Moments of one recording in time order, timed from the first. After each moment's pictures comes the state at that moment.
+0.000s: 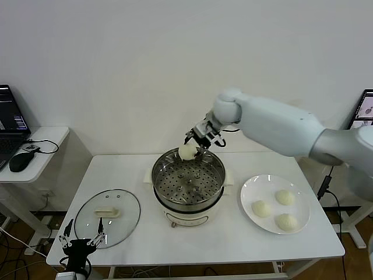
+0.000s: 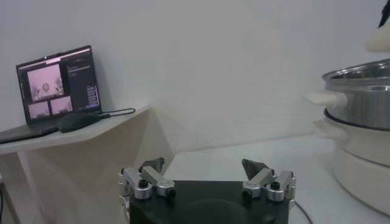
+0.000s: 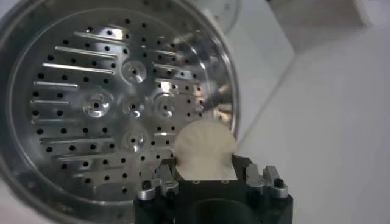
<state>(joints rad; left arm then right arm) 1.71 -1.34 -0.68 -1.99 -0.09 -0.07 -0.17 0.50 1.23 -1.21 1.07 0.00 0.23 -0.93</state>
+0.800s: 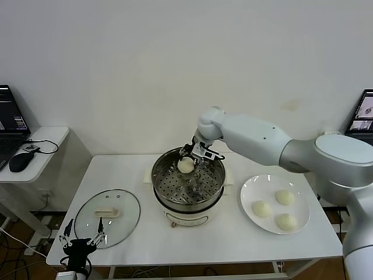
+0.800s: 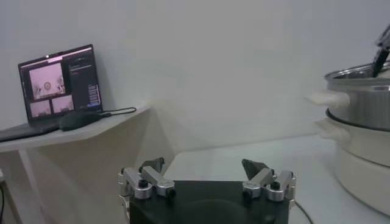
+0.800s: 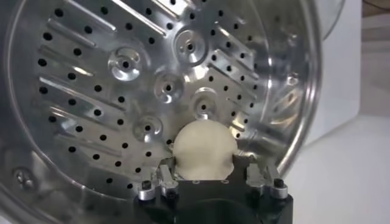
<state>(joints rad) 1.70 -1.35 -0.68 -1.99 -0.09 -0.07 -0.17 0.42 1.32 -1.23 0.95 -0.29 0.48 -0.85</state>
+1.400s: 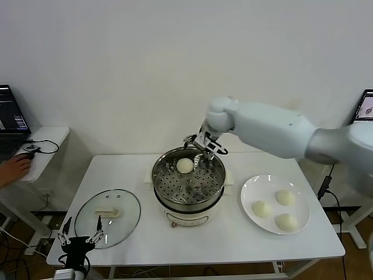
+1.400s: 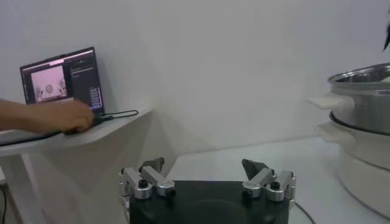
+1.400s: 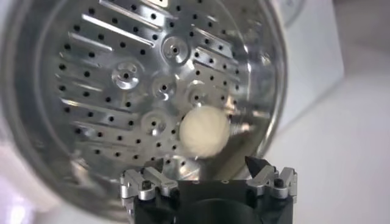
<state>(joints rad) 1.70 -1.32 -0.68 -2.01 -0.10 -0.04 -0.18 0.62 1.05 -1.30 1.31 0.08 -0.02 -0.97</state>
